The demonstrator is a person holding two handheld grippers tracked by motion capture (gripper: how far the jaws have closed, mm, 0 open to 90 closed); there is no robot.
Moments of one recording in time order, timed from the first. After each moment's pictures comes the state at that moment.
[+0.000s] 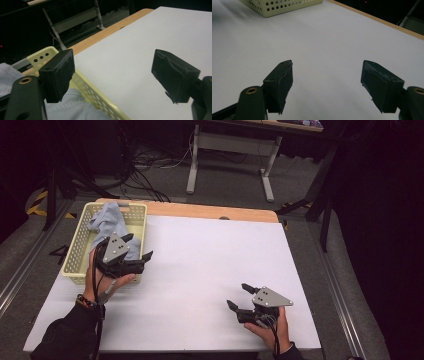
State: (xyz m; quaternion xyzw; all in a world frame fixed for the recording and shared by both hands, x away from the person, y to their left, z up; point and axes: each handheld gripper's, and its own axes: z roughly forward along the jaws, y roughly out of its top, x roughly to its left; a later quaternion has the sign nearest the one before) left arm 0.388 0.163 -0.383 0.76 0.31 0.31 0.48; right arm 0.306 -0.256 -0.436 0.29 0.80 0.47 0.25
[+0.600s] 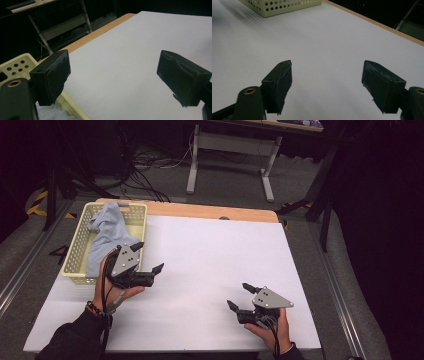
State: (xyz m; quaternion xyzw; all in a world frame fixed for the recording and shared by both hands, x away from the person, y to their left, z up) left arm 0.368 0.140 -0.396 0.77 0.27 0.30 0.50; right arm 0.304 -0.256 -0.434 0.28 0.80 0.46 0.26
